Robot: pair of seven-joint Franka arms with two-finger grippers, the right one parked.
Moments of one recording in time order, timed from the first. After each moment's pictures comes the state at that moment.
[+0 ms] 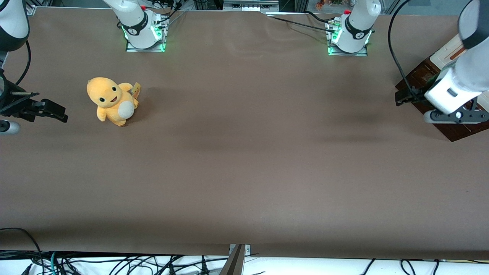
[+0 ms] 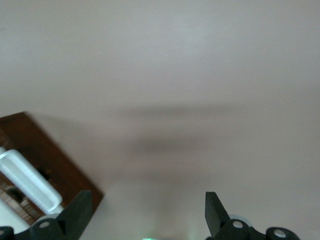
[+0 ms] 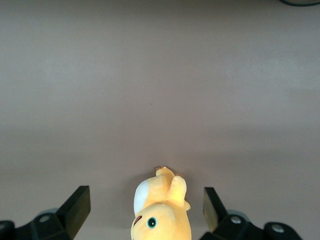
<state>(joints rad) -0.07 0.12 0.00 -1.61 0.11 1.51 -0.09</state>
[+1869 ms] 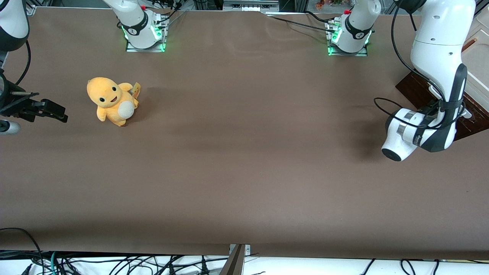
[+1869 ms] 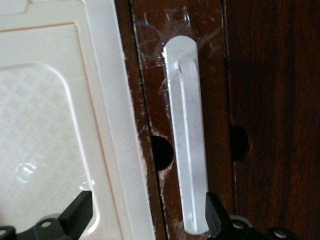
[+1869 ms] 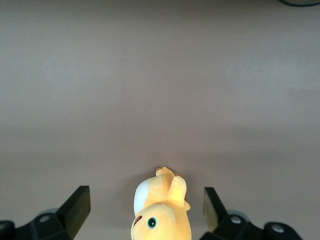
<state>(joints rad) 0.05 0.68 0.00 -1.79 0.93 1.18 -0.92</state>
